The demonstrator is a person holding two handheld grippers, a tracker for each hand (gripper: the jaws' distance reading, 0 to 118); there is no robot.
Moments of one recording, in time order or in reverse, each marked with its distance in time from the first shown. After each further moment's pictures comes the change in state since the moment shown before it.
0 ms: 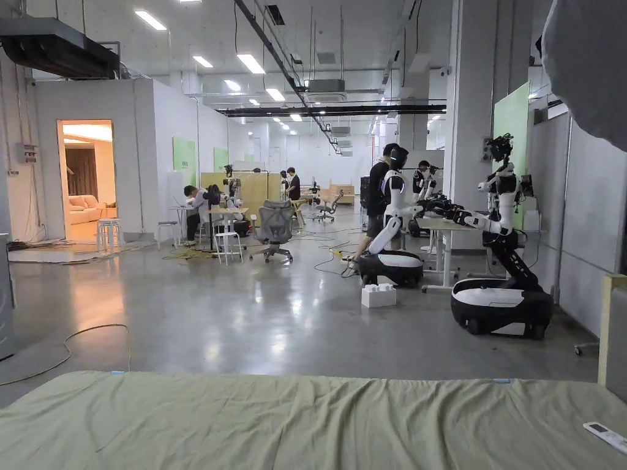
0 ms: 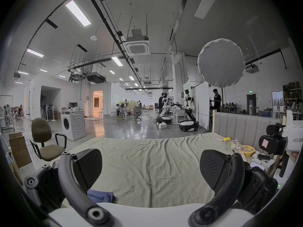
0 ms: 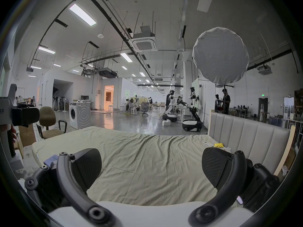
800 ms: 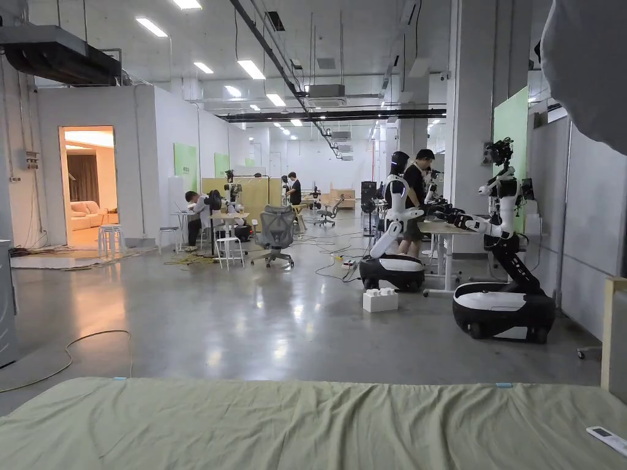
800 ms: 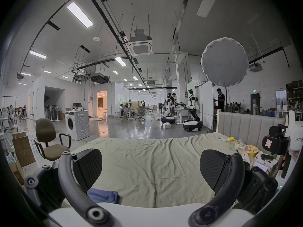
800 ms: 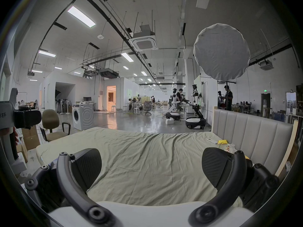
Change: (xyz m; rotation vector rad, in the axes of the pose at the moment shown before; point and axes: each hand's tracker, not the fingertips) left arm -0.005 0.001 0.007 -0.001 0.043 -0.004; right arm 0.000 -0.003 0.000 -0.014 0.028 -0.041
